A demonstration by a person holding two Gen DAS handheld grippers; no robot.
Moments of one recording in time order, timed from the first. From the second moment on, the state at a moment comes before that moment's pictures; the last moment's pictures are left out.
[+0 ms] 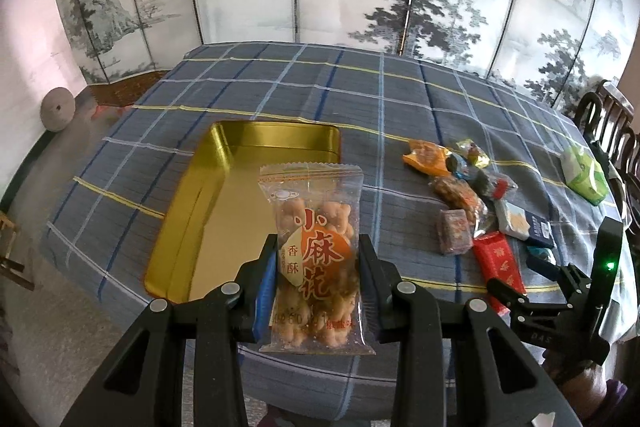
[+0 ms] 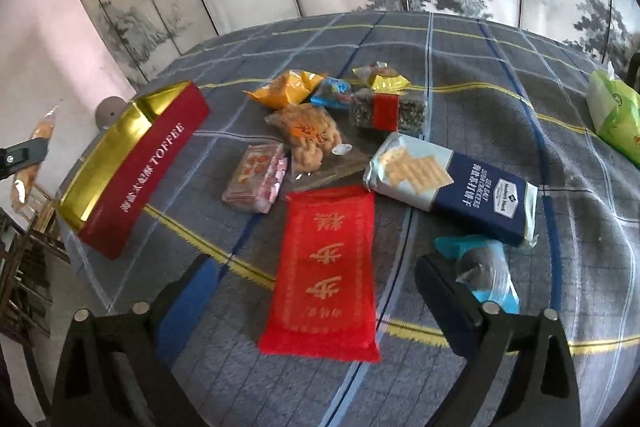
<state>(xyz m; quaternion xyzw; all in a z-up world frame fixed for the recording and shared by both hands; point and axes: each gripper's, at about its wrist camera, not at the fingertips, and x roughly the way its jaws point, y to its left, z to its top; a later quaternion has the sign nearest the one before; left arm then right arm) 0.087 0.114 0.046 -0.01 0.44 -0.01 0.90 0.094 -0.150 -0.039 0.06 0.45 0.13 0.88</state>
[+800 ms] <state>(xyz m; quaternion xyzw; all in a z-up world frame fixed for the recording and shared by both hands) 0.199 0.188 0.012 0.03 0.47 0.05 0.88 0.074 -0.149 -0.019 0.09 0.47 0.15 0.87</state>
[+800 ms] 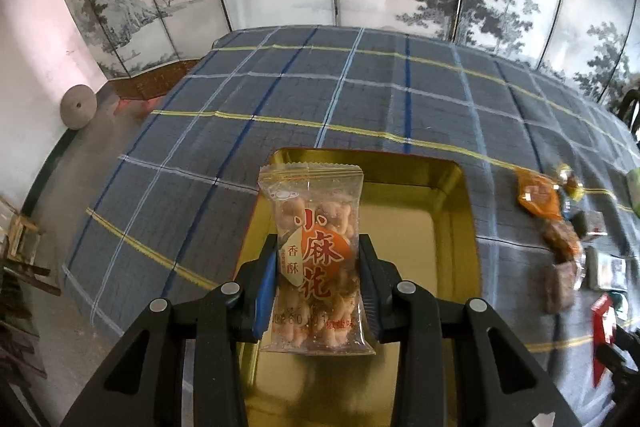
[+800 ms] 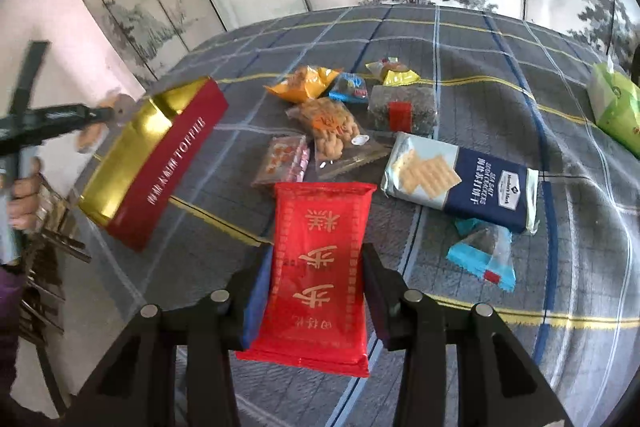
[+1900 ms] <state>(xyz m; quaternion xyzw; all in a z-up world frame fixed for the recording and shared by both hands) 0.240 0.202 -0.021 0.04 0.47 0.05 0.88 0.082 -0.137 -0.005 0.13 0.47 0.17 0.86</state>
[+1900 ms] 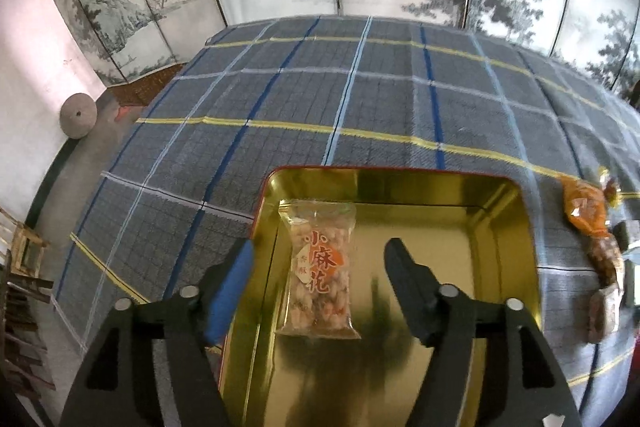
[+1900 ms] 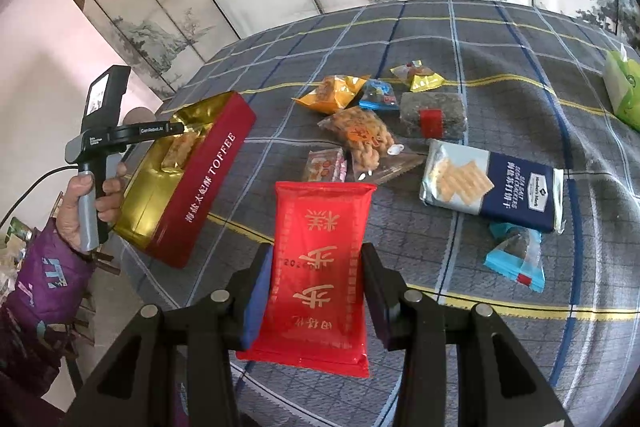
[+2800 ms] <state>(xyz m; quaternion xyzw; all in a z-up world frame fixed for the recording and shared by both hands) 0.119 0.246 0.025 -0.08 0.44 0.03 0.89 0.195 0.022 0.042 0.13 0.45 0.32 0.82</state>
